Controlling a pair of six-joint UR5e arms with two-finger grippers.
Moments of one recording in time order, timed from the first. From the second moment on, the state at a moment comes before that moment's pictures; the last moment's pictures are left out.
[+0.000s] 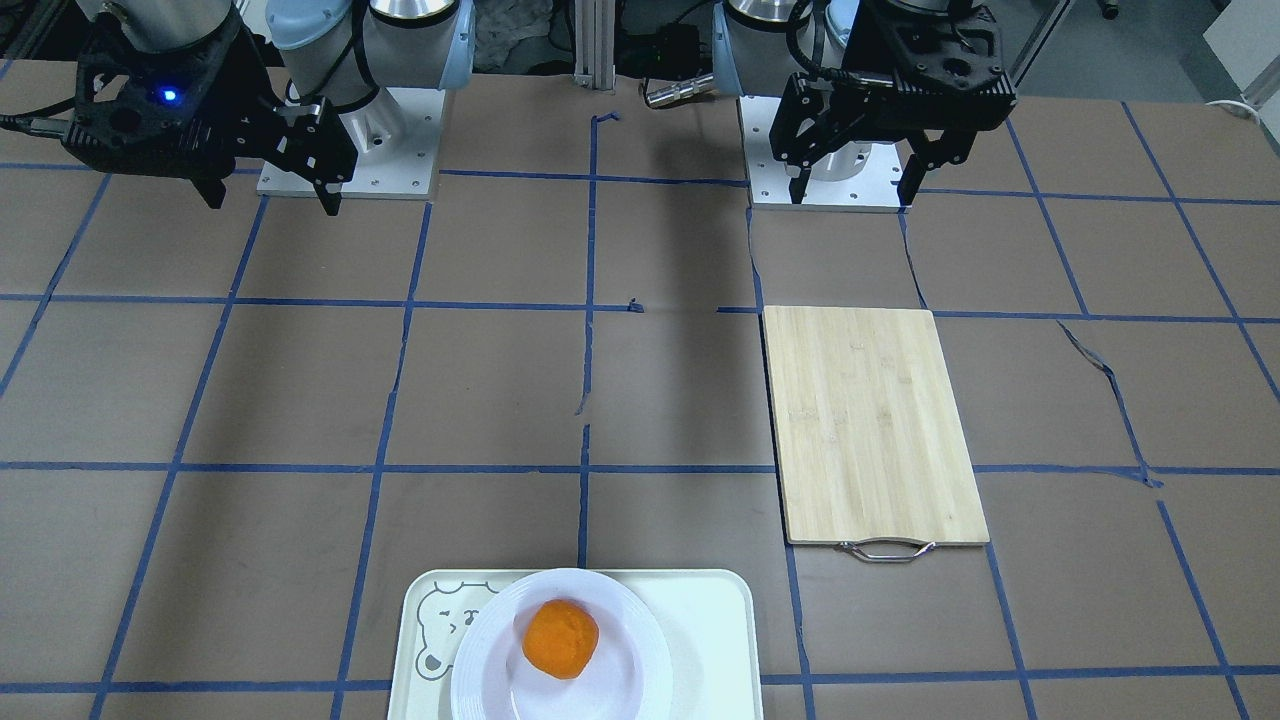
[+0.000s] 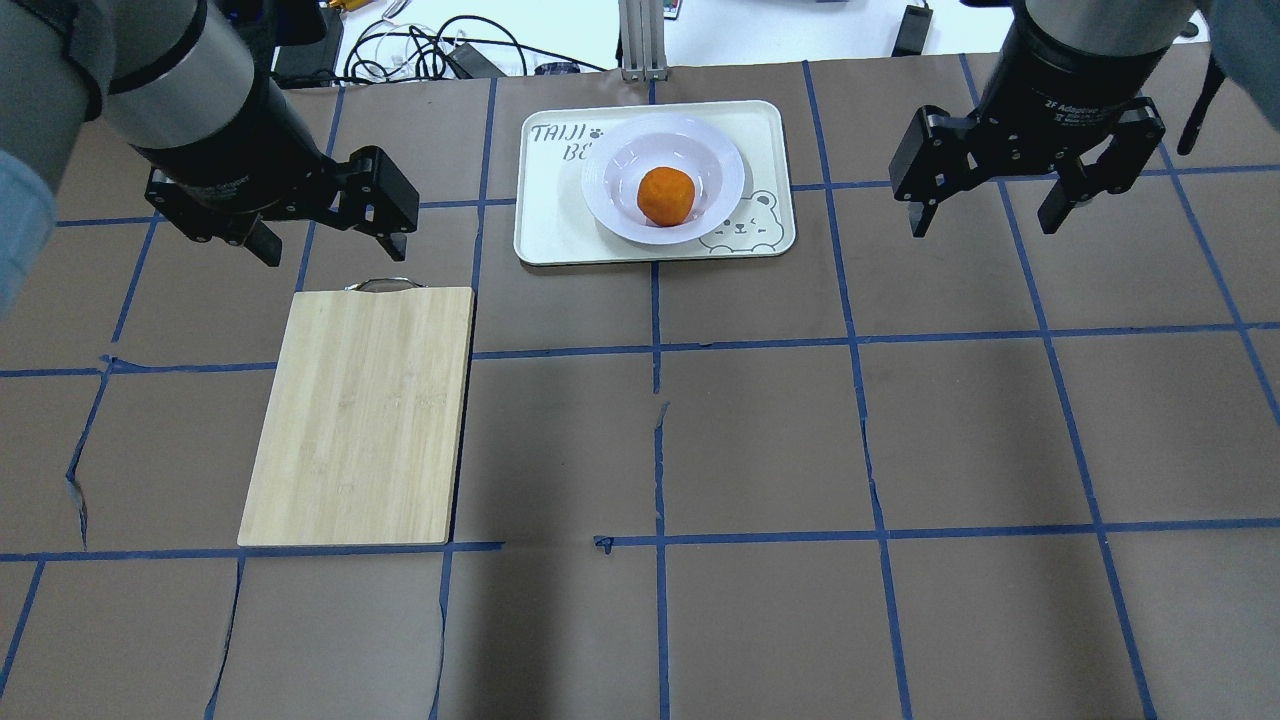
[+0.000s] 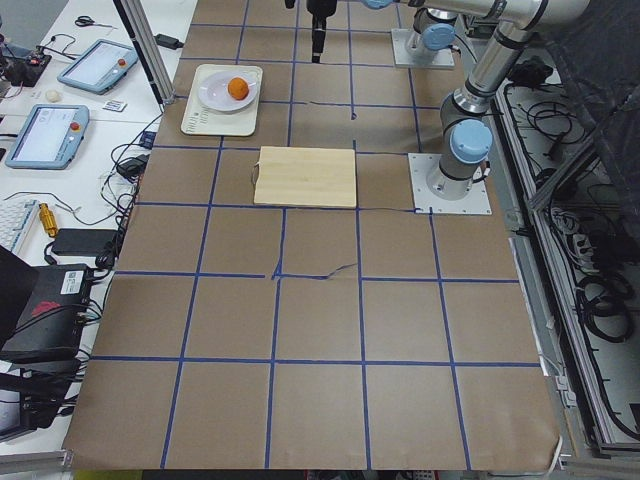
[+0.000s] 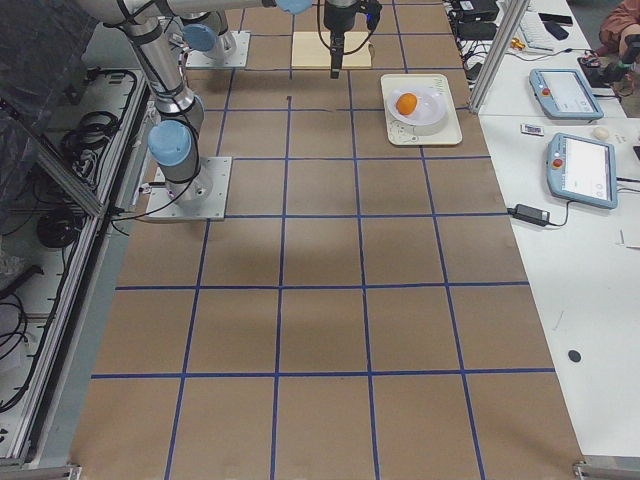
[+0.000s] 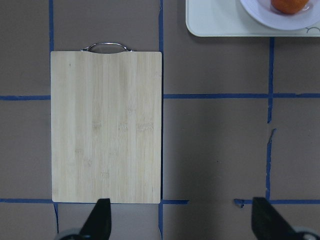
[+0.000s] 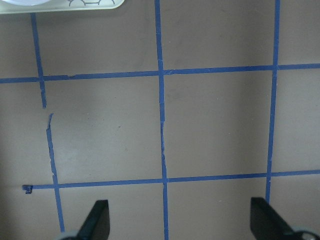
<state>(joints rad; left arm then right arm) -1.63 -1.45 -1.59 -1.57 1.59 -0.06 1.57 -1.60 1.50 -1.43 -1.59 0.03</state>
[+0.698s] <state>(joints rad) -1.63 -1.46 -1.60 -1.56 1.59 -0.06 1.56 -1.60 1.50 -1.42 -1.59 0.03</state>
